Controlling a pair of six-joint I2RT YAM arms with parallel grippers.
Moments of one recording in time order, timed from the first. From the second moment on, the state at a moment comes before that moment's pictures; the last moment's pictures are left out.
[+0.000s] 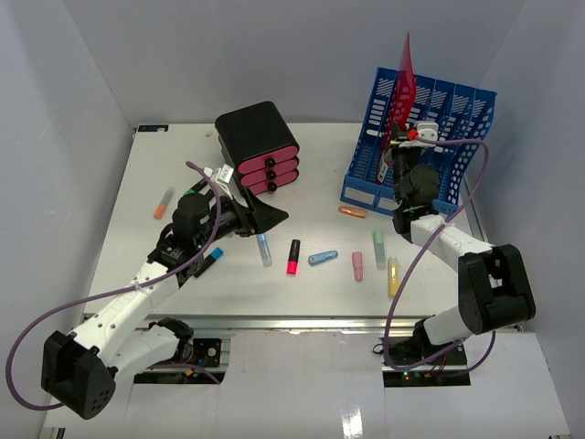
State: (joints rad) left arm -0.51 0.97 0.71 0.10 0.40 -0.80; right arm 0.30 1.46 0.82 1.04 0.27 -0.10
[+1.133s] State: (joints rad) left arm -0.51 1.13 0.87 -0.05 0.12 -0.80; right arm 0.20 0.93 0.74 0.24 -0.36 -0.20
